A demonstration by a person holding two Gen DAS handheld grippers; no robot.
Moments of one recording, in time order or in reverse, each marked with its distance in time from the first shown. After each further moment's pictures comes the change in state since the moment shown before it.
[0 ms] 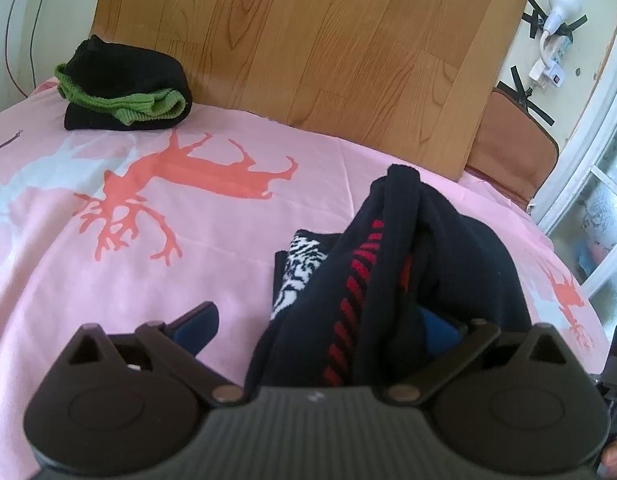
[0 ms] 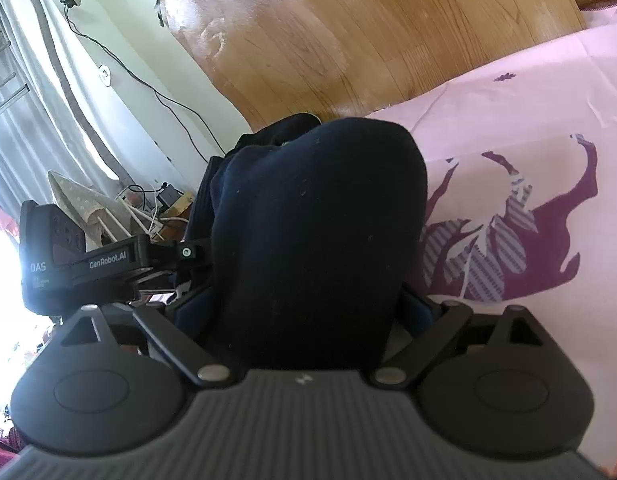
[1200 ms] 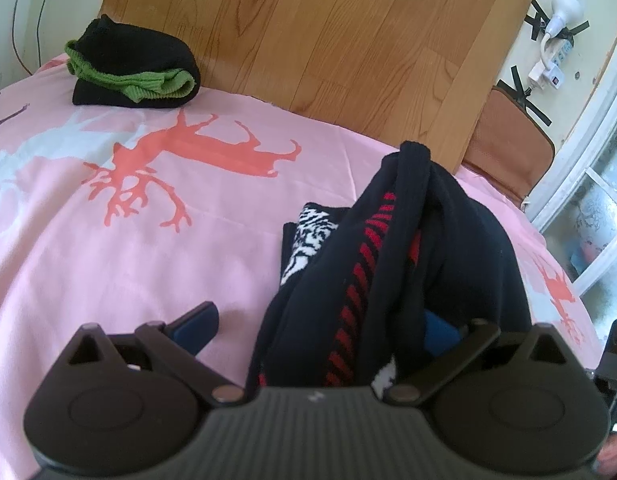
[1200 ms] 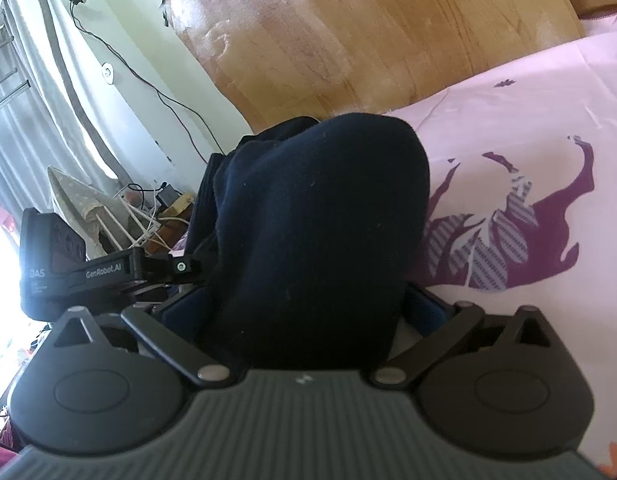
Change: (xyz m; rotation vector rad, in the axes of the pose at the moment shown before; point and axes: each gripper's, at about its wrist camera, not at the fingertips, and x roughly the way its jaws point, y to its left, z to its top) left arm -0.006 0.012 -0.013 -0.033 0.024 -0.029; right arm -0.003 0.005 -0.008 -0.018 -0.018 -0.013
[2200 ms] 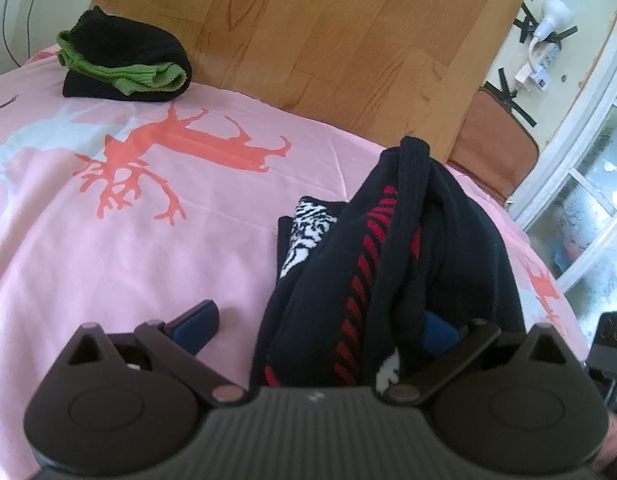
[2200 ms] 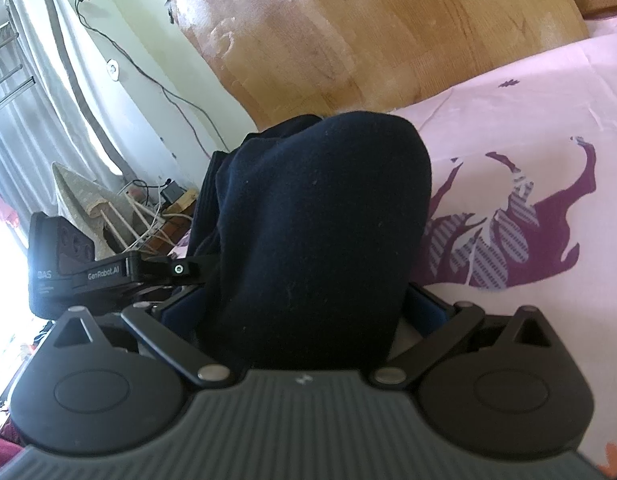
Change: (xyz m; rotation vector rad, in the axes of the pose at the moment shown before) left arm -0.003 0.011 -0.004 -0.002 0.002 -0.078; right arm -0.003 -0.005 0.006 -0.005 0.027 0.027
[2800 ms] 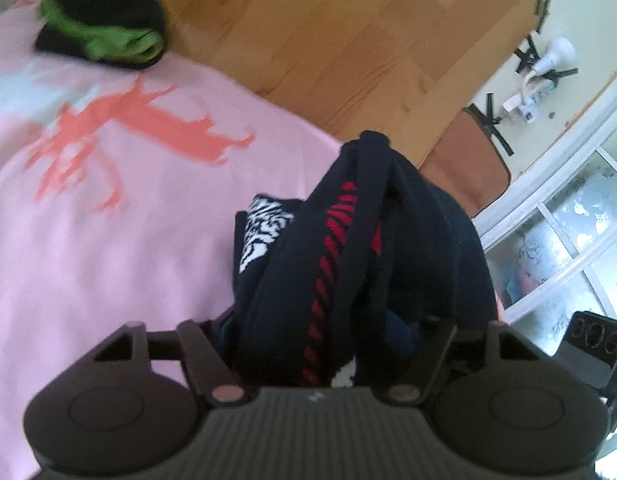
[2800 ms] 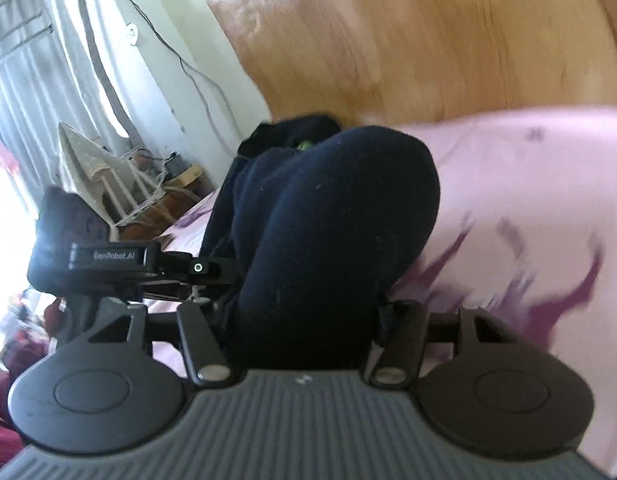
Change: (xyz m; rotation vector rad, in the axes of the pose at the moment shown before) left arm 0.023 -0.012 0.028 -0.131 0.036 -0.145; right arm -0.008 0.008 0.051 -0.203 0.050 -0.021
